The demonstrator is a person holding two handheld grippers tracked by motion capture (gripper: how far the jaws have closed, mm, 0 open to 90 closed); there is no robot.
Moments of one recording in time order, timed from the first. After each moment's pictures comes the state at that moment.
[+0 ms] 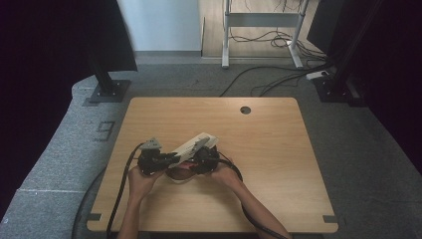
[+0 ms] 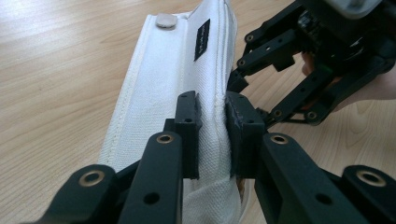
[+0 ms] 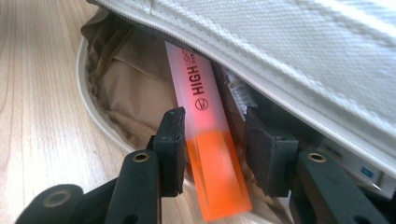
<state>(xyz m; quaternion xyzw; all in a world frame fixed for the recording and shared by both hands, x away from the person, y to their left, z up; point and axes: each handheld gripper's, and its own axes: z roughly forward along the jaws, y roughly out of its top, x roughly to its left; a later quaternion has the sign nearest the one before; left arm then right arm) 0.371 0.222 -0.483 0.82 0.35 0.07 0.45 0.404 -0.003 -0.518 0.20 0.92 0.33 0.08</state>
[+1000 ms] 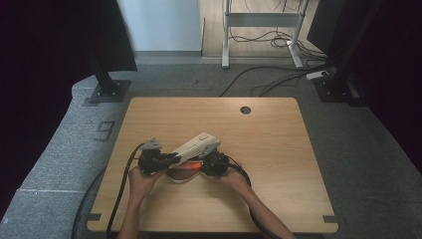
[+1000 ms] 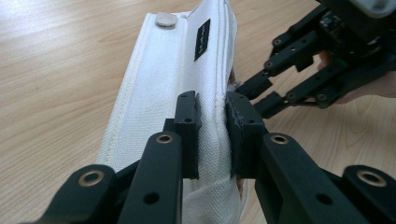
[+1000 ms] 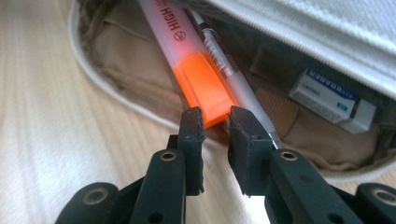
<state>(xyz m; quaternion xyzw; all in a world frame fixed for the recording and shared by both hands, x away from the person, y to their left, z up) 0.371 0.220 -0.485 0.82 0.35 0.06 0.45 0.391 -0.033 -0.524 0.22 0.91 0.33 0.09</state>
